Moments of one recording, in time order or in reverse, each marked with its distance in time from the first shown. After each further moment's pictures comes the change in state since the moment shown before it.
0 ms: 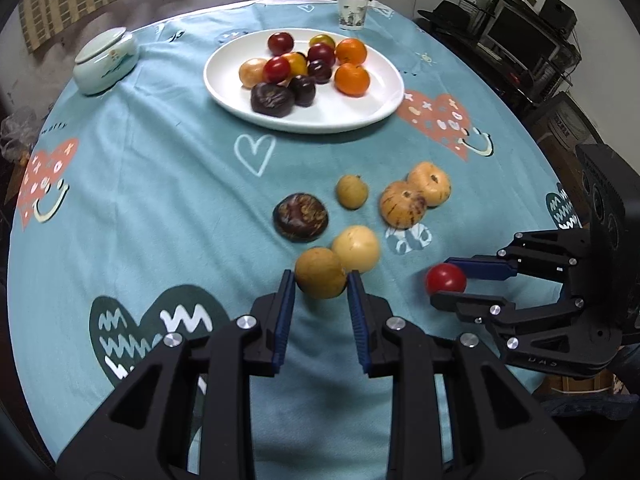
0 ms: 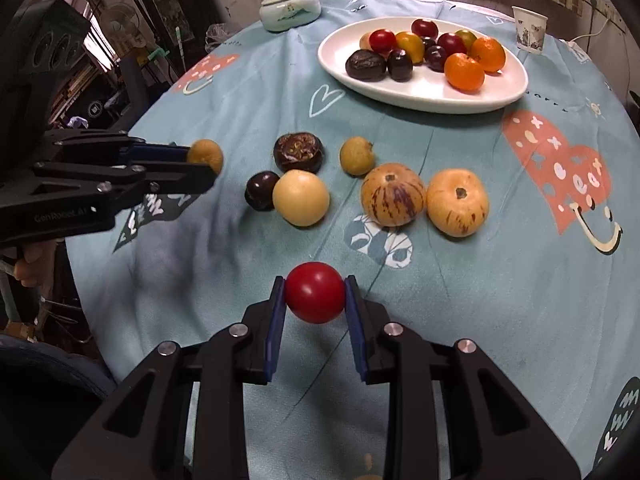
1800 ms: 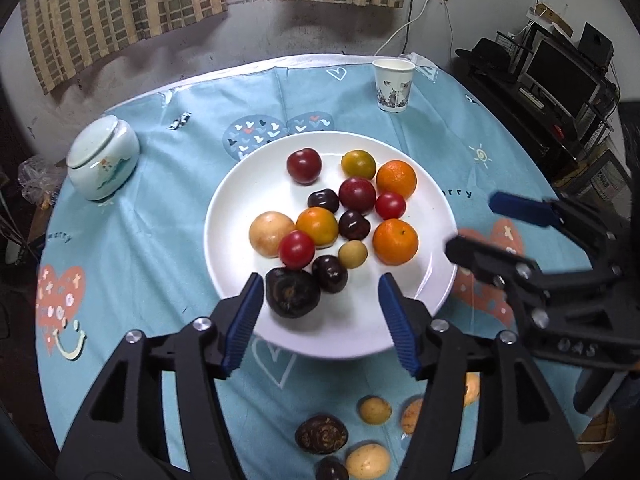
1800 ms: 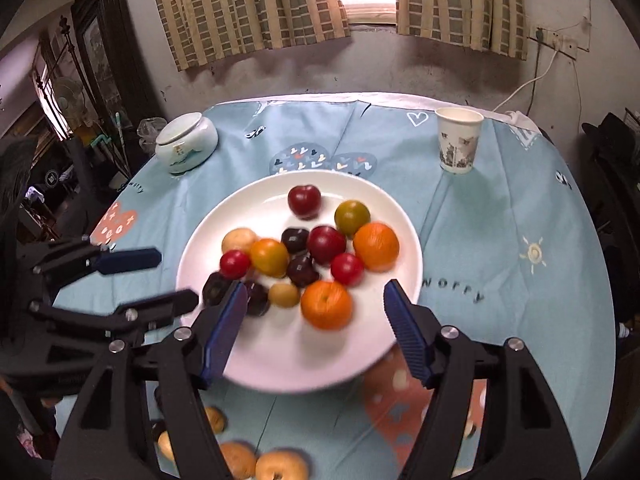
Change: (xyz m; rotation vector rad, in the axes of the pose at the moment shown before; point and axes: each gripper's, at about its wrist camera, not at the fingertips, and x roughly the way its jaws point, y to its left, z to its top) left arm 0.033 0.002 0.161 -0.036 -0.113 0.151; right arm -0.026 -0.112 0.168 0.105 -0.241 -0.166
